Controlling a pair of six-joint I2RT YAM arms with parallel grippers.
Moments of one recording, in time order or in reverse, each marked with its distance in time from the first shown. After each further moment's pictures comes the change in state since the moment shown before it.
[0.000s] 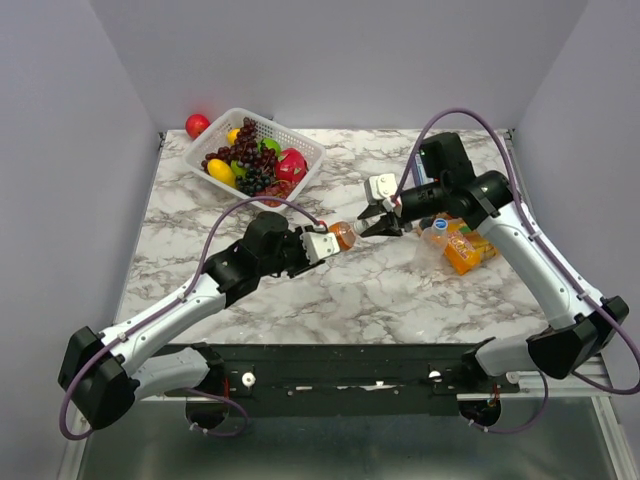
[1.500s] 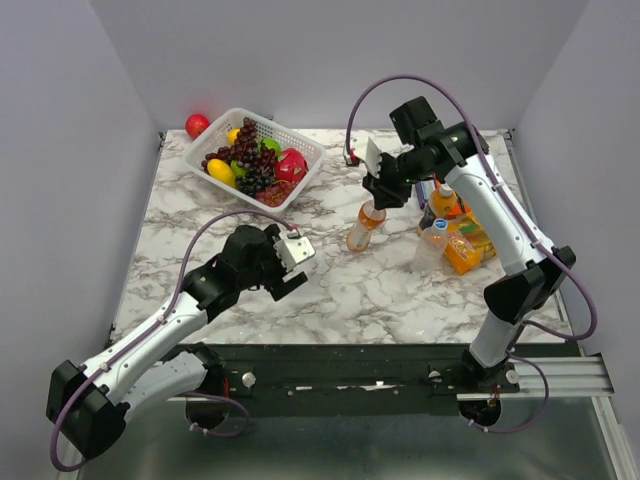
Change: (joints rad) left arm 0.092 -0.173 -0.119 -0.148 -0.089 -0.081; right arm -0.002 0.368 0.505 -0.356 0.495 0.227
